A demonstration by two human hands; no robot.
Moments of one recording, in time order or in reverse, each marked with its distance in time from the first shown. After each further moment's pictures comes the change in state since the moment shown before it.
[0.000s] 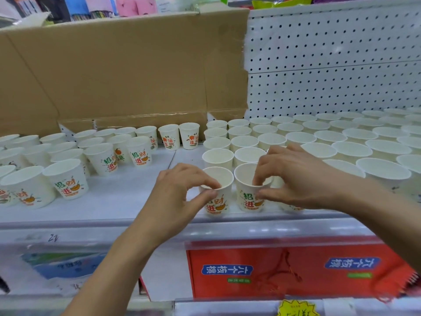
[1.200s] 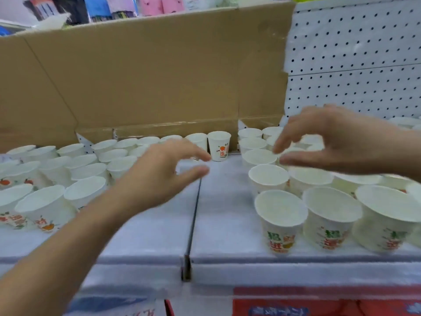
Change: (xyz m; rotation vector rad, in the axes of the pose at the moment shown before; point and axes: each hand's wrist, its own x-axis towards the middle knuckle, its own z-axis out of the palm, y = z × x) left_hand 0.056 -0.079 -0.088 0.159 -0.066 0.086; right_hand 0.089 -0.007 -0.039 0.169 0.085 0.022
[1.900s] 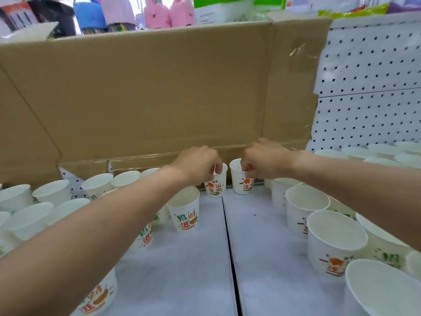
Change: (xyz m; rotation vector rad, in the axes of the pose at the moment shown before) left_hand 0.158 -0.140 0.041 0.422 -0.315 0.094; right_hand 0.209 0.056 0.123 -0.551 -0.226 0.025
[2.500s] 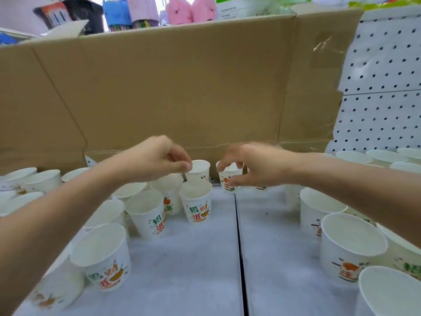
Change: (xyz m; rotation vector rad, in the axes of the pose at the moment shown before) left_hand -0.097 -0.040 -0.051 -0.389 -0.018 -0.226; right_hand -0.007 -0.042 -0.035 0.503 0.077 -0.196
